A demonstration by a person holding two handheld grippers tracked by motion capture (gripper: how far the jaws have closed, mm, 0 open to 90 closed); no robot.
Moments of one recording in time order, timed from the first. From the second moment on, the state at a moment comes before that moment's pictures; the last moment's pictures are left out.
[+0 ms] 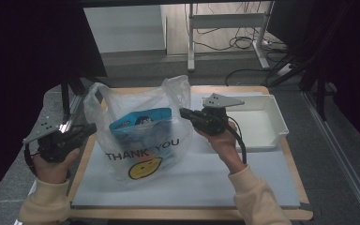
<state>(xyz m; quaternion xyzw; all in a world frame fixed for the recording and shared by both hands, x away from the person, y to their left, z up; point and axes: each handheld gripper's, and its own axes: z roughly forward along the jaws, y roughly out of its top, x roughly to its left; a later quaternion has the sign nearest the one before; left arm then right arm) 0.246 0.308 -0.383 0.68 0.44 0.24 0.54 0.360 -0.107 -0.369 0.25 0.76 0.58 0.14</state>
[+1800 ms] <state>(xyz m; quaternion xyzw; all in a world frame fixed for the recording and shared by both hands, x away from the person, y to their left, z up) 0.267 0.301 -0.462 0.72 0.49 0.17 0.46 0.366 -0.099 -0.451 0.28 0.81 0.51 0.10</state>
